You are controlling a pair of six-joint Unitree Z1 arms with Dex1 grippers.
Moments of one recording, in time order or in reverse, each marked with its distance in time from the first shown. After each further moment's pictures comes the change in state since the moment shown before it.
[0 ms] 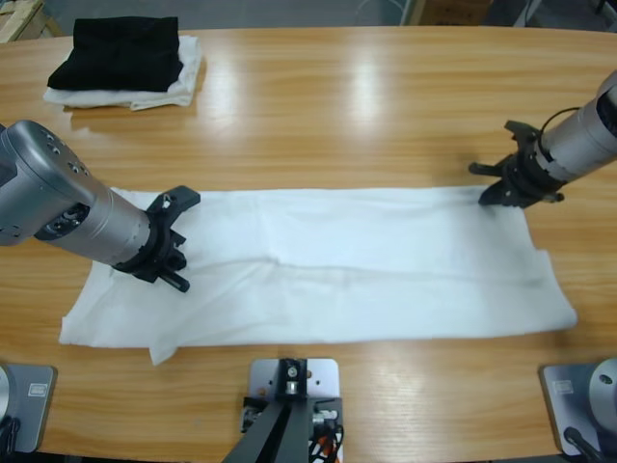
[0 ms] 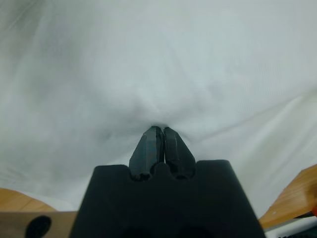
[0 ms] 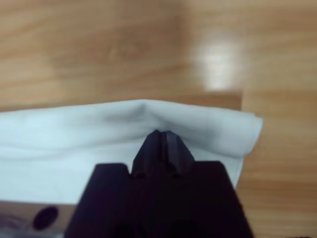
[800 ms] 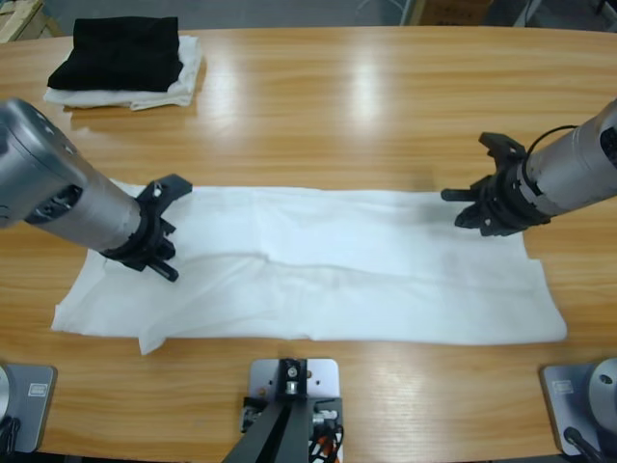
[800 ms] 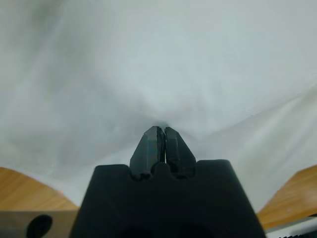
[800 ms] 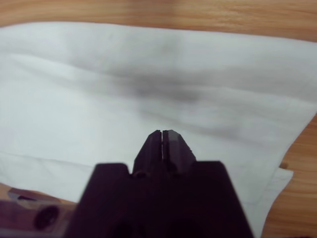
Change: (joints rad) arm 0 0.031 -0.002 -0.046 0.074 0.043 0.053; arm 1 0.321 -0.170 0.045 0.056 -0.038 0.208
